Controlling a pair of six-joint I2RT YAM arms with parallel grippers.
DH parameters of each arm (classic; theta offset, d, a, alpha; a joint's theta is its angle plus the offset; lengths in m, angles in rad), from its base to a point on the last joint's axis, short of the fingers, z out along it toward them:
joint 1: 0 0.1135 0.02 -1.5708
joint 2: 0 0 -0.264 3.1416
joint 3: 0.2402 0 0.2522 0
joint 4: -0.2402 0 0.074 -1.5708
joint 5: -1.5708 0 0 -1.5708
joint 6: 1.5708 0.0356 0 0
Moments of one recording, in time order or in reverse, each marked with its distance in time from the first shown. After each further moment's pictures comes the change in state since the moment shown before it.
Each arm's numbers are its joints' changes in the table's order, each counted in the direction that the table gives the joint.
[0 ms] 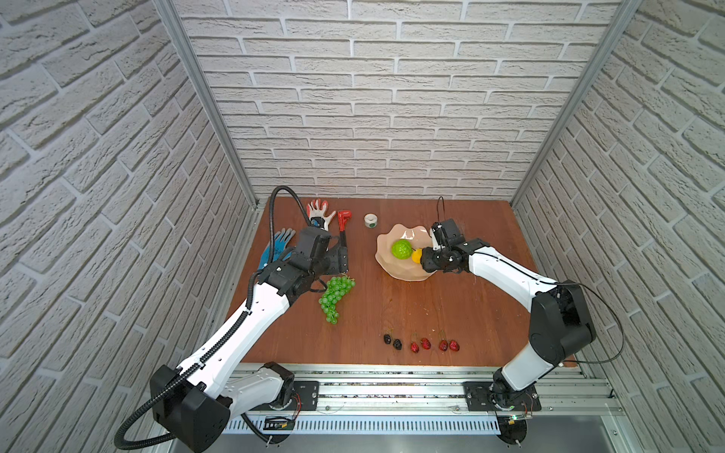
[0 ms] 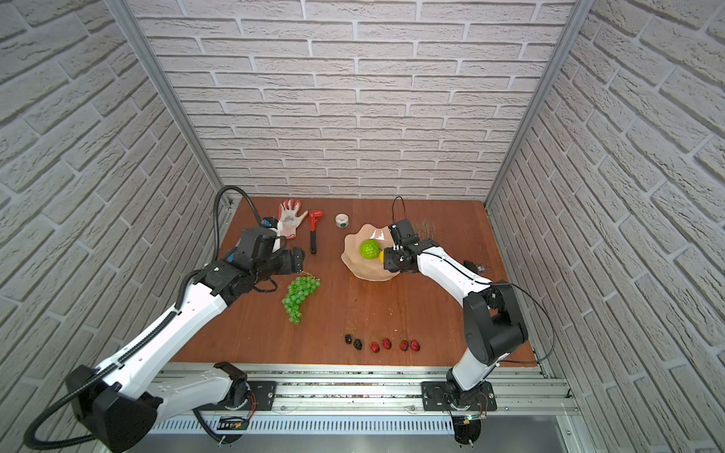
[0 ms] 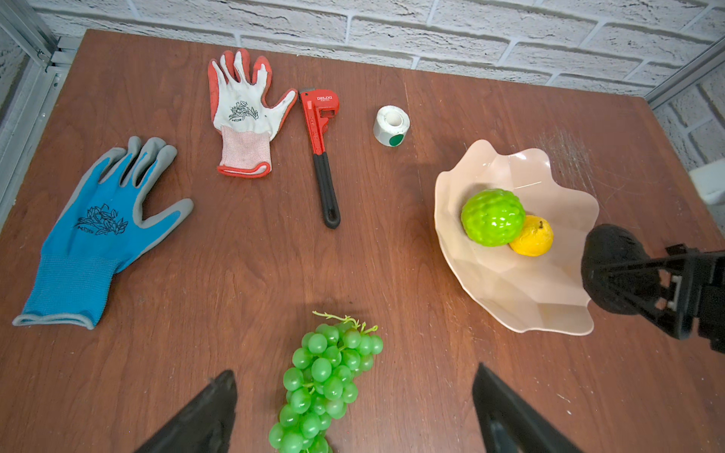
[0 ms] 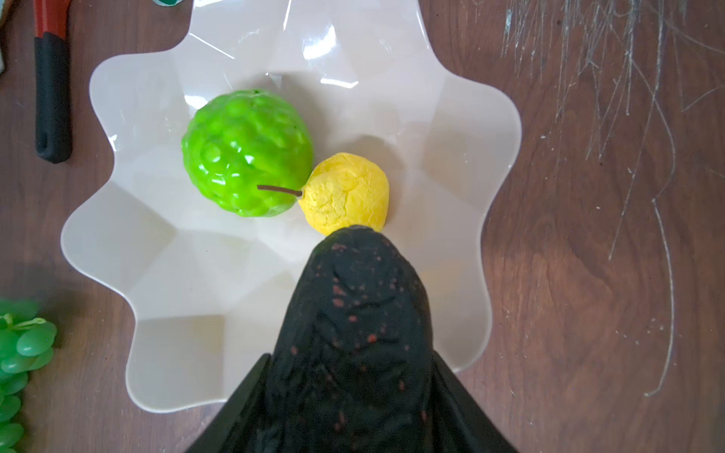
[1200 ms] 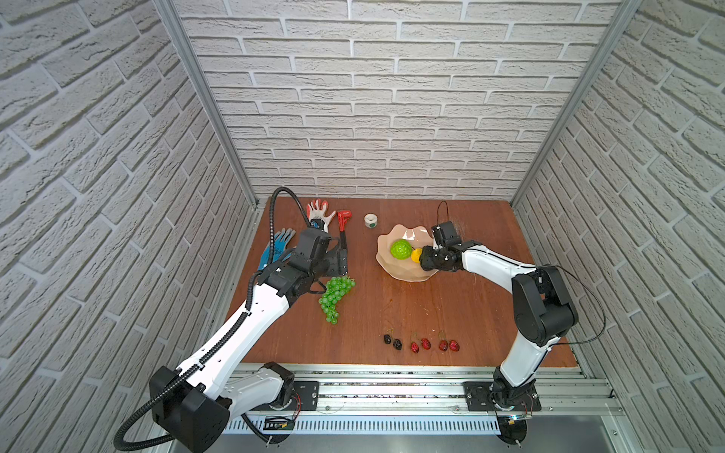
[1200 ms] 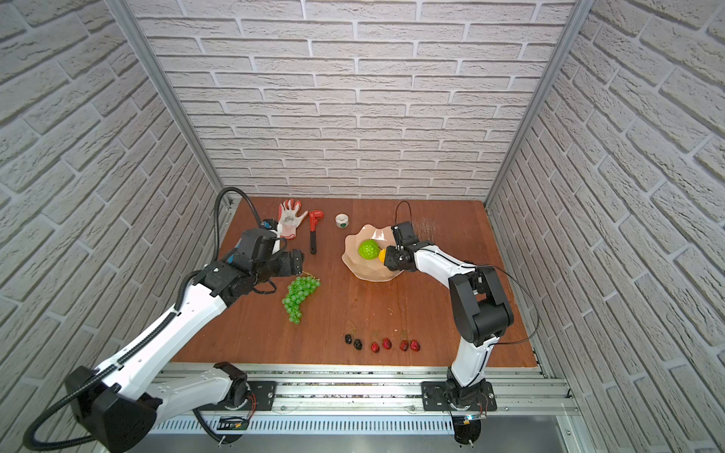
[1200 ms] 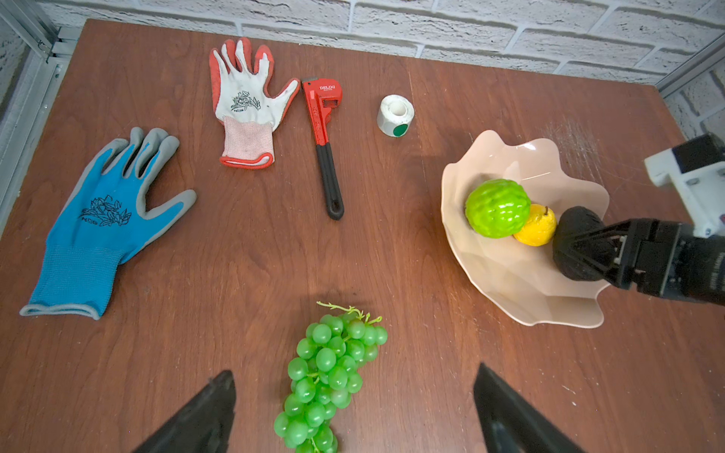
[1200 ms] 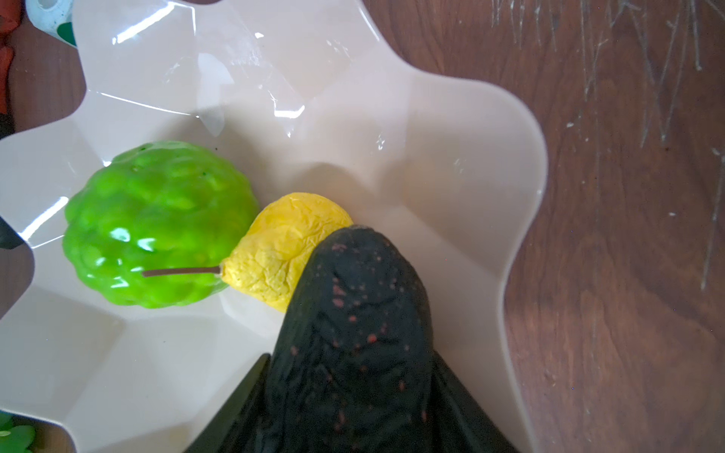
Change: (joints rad) left arm 0.000 -0.002 0.008 -0.035 -0.005 0.006; right arm -0.061 0.122 -0.014 0.145 0.038 0.113
